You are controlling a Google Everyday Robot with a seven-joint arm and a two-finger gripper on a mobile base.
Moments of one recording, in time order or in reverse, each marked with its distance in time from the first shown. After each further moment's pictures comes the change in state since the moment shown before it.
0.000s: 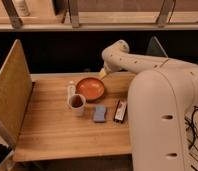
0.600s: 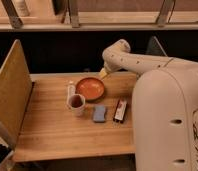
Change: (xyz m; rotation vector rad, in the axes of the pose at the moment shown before) arm 0.002 0.008 -0.012 0.006 -0.033 -0.058
